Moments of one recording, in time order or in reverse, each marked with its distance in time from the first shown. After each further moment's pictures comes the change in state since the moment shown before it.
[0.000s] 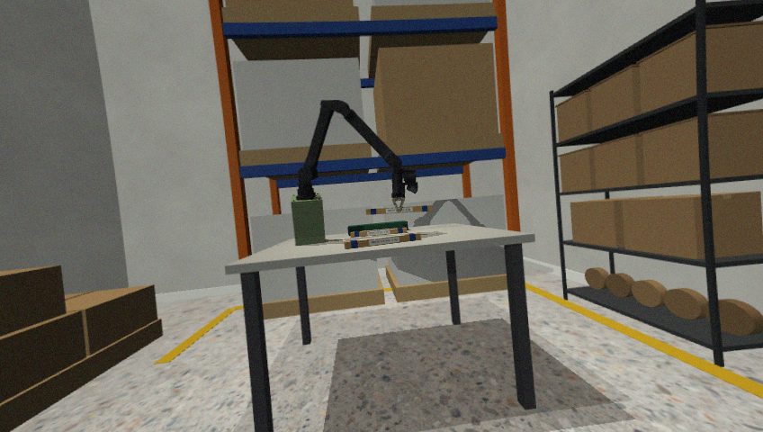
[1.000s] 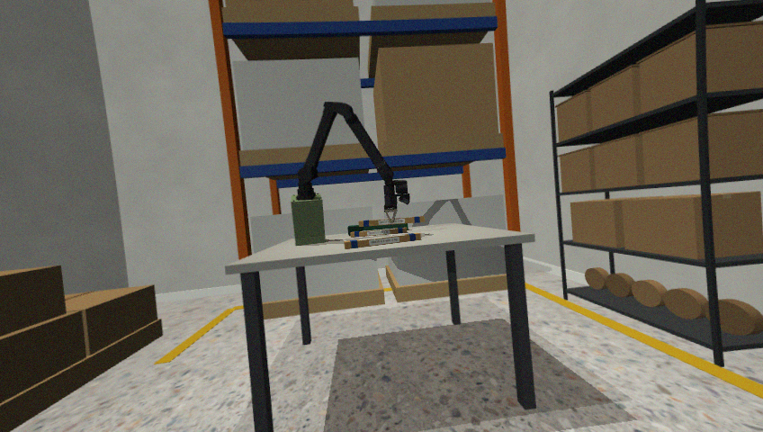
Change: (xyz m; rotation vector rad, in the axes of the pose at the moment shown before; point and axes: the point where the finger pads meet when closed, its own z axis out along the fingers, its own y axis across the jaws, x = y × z) arm 0.043 0.005 0.059 -0.001 -0.016 0.005
